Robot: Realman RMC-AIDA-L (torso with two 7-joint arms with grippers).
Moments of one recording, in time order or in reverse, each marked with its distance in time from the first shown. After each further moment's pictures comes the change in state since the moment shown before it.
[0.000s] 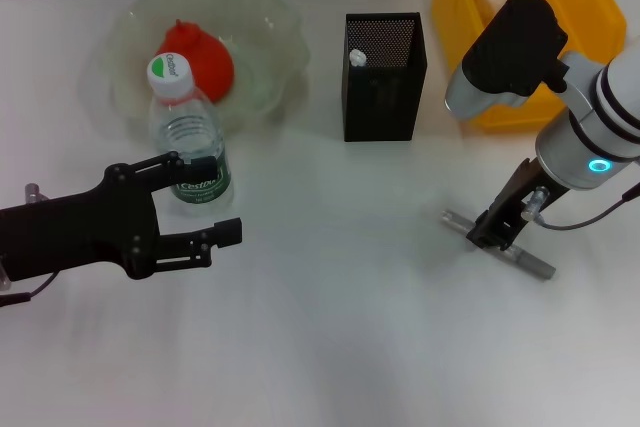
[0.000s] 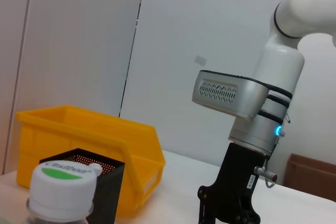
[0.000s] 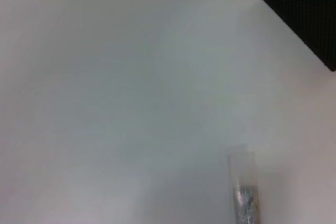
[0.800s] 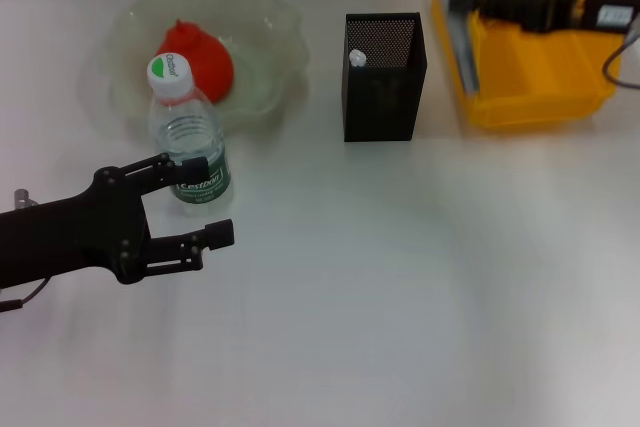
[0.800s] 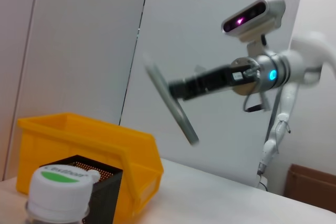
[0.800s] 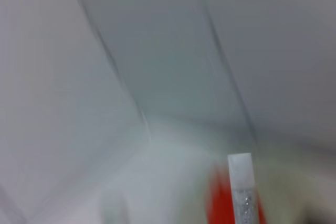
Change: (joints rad) left arm 0.017 0.000 -0.025 0.000 -0.001 0.033 0.002; right arm -0.148 -0.022 0.702 0.161 0.901 -0.023 -0.559
